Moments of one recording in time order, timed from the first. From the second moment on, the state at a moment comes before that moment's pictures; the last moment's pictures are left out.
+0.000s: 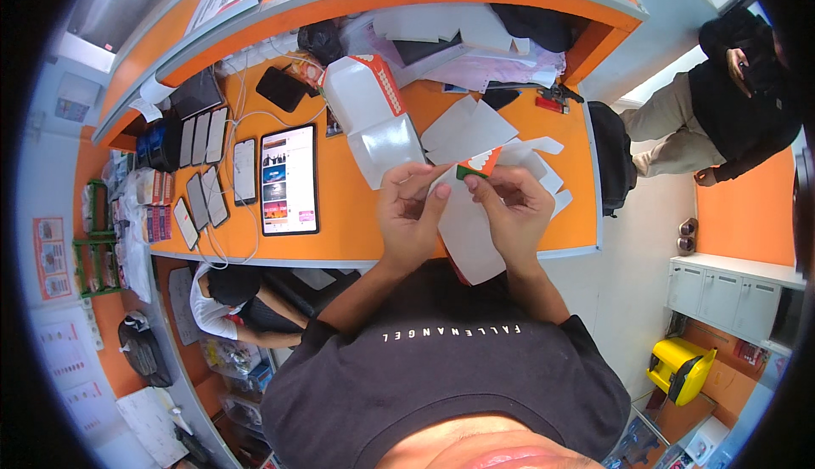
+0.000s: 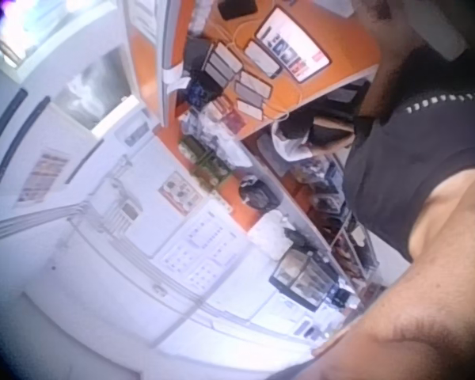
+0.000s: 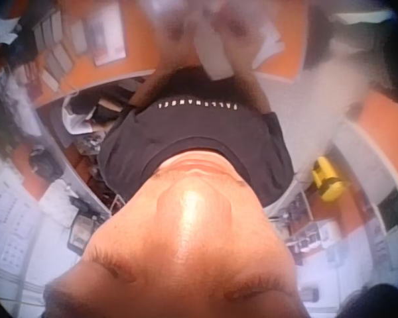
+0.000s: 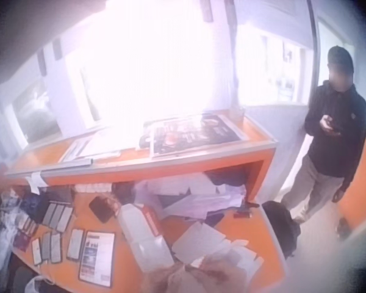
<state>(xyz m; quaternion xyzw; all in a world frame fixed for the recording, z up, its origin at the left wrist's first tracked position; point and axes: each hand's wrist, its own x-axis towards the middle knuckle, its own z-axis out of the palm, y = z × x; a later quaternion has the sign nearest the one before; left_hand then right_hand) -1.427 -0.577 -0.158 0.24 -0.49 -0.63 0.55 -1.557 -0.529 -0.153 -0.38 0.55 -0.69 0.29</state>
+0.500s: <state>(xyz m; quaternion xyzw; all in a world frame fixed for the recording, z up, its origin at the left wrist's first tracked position) -1.418 -0.578 -0.165 0.27 -0.60 -0.53 0.53 -1.563 -0.530 -0.162 -0.45 0.49 -0.65 0.37</state>
